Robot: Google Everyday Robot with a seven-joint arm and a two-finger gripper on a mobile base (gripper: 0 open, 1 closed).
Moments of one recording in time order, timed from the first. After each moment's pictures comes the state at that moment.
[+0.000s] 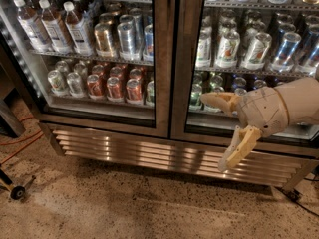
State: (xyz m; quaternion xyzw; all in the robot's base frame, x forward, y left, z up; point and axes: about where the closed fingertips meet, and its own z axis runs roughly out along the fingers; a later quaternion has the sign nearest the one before) arm 0.432 -0.108 0.863 -0.59 0.59 0.39 0.38
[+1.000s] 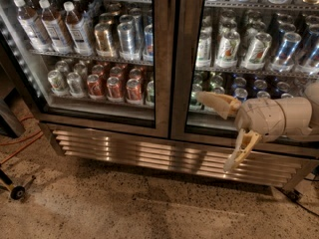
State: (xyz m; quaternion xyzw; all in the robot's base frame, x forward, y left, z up) arm 0.428 -0.105 0.875 -0.54 0.47 0.51 0.47
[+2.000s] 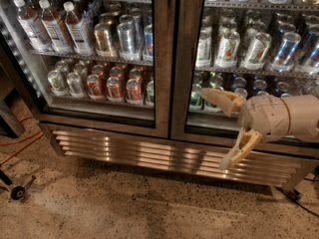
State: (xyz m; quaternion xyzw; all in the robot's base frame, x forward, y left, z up) arm 0.431 -0.106 0.881 -0.54 0.50 0.47 0.48
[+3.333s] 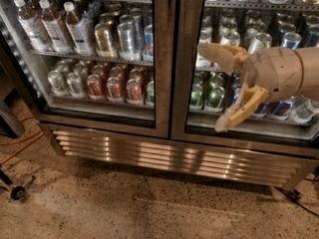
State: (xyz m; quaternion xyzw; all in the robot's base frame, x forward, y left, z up) arm 0.443 -0.087 0.981 -0.56 0.49 0.44 0.50
